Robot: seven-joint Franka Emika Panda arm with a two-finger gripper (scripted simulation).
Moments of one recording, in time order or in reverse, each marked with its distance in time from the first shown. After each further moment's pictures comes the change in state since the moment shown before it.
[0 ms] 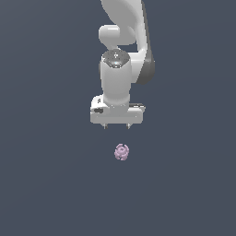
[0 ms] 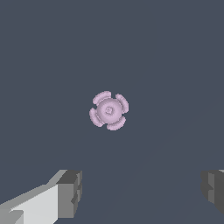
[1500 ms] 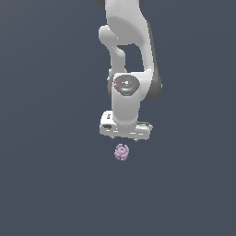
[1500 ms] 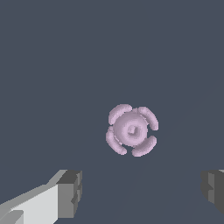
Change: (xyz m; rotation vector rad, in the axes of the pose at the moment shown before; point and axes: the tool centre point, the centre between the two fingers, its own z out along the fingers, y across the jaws) arm 0.030 -0.032 0.051 0.016 -0.032 0.137
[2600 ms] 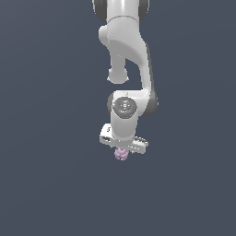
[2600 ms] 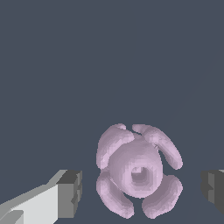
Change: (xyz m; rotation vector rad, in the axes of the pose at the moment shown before) arm 0.023 0.005 0.058 -0.019 -0.010 0.133
